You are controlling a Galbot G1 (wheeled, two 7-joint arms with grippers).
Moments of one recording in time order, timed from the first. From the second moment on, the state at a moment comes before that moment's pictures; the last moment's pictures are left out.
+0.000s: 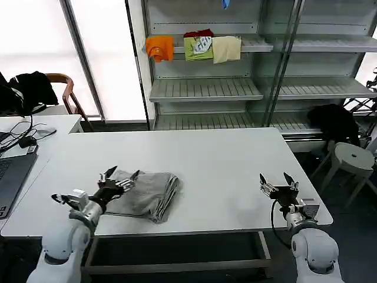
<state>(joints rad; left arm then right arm) 1.11 -1.22 -0.66 -1.86 -0.32 0.45 0.25 -1.14 1.41 0.66 1.91 0.16 -0.43 -0.14</state>
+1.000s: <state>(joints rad) 1.16 -1.22 -0.71 -1.70 -0.28 0.41 0.22 -1.14 1.45 0.51 1.91 0.09 -0.42 -0.06</state>
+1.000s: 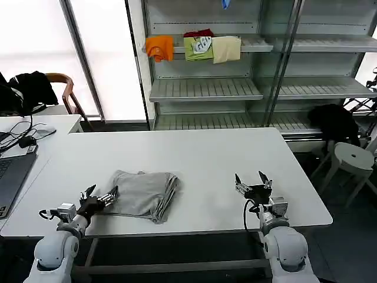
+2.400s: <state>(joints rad) 1.07 -1.02 -0.92 -1.68 0.02 0.33 0.30 -1.09 1.44 0.48 1.83 0.08 -0.37 -0.05</state>
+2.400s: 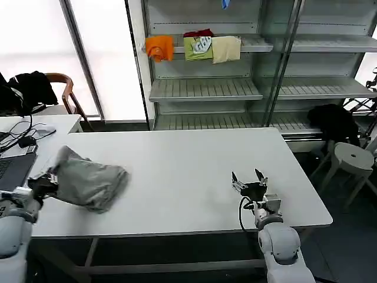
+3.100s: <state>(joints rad) 1.08 -1.09 -0.80 -1.74 0.32 0.27 0.29 -1.13 1.42 0.52 1.81 0.12 -0.35 -0.04</state>
